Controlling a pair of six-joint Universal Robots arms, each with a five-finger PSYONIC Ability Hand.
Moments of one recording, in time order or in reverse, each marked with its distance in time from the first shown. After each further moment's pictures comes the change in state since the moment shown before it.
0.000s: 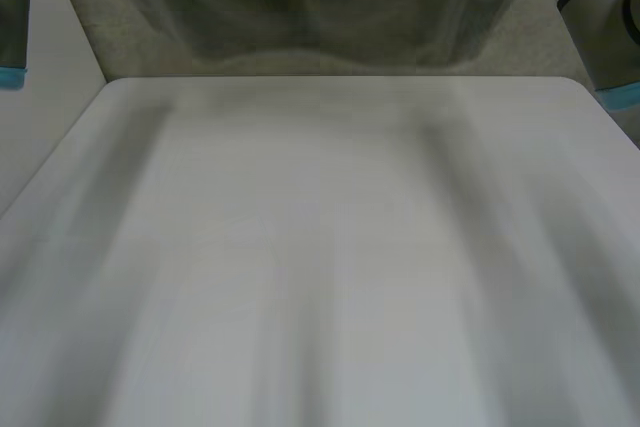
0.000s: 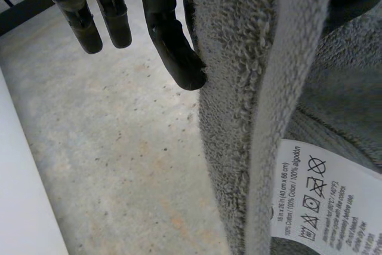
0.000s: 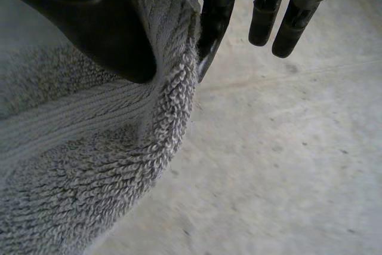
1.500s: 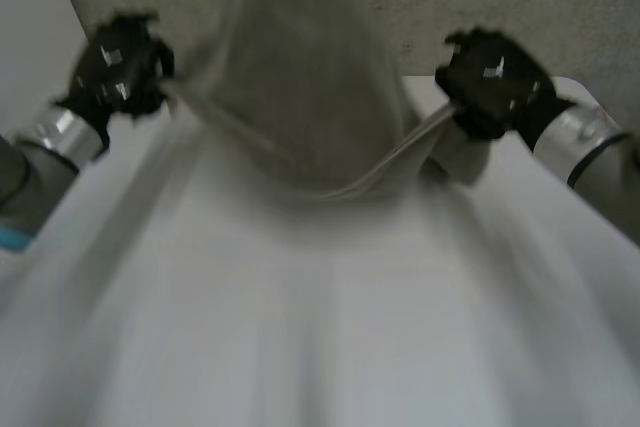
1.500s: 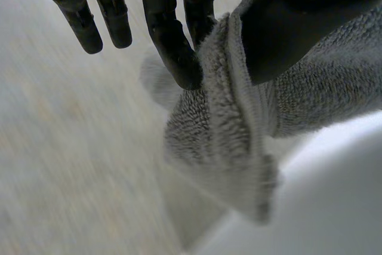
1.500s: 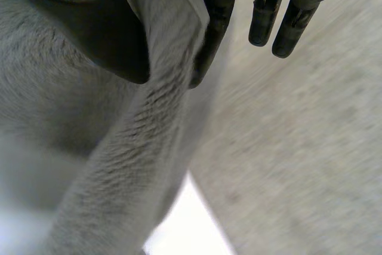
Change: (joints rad) left arm 0.078 0.058 -0.655 0.013 0.310 -0.040; right arm -0.111 -0.144 0.607 0.180 -0.177 0.239; left_hand 0.000 0.000 0.000 0.000 0.000; right_hand 0.000 0.000 0.000 0.000 0.000
